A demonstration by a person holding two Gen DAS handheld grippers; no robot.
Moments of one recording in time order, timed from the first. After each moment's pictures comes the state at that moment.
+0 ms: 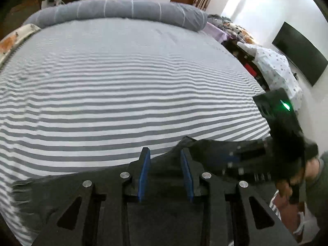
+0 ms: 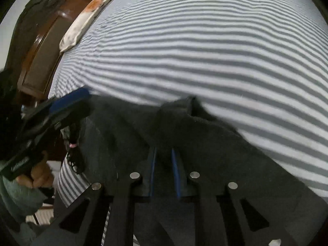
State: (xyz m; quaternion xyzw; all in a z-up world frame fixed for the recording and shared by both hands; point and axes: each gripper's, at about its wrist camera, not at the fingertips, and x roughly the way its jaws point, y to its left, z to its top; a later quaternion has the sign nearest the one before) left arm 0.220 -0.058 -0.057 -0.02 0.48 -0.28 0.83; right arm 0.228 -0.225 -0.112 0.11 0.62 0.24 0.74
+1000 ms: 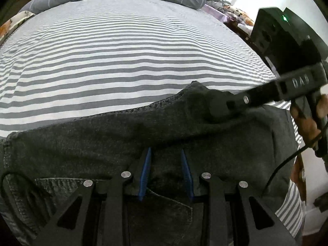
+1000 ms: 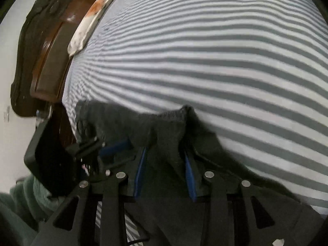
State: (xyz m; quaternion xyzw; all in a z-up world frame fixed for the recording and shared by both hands) left arm 0.178 -0.047 -0.122 0.00 0.51 -0.29 0.81; right arm 0.254 -0.237 -0.122 0.16 0.64 0.28 0.70
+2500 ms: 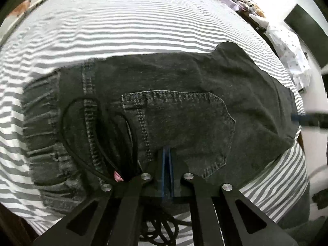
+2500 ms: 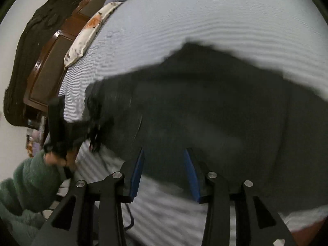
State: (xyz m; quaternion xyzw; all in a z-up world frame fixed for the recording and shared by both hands) left arm 0.138 0.055 -0.111 0.03 0.57 -0.25 0.78; right arm 0.084 -0.229 -0.086 0.20 0.60 0.18 0.76
